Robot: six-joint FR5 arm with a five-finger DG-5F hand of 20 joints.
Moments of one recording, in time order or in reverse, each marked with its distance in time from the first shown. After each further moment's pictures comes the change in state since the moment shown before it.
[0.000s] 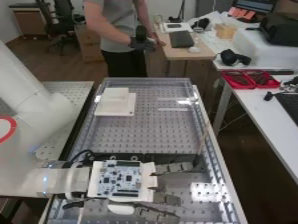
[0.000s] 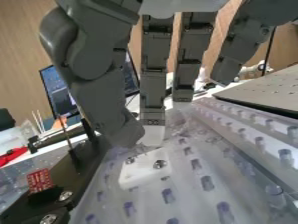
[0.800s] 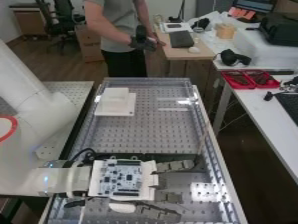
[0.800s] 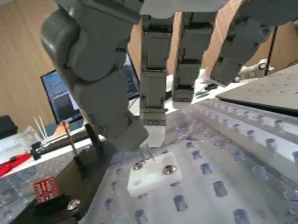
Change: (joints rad) arm 0.006 0.002 -0.005 0.018 0.006 0.037
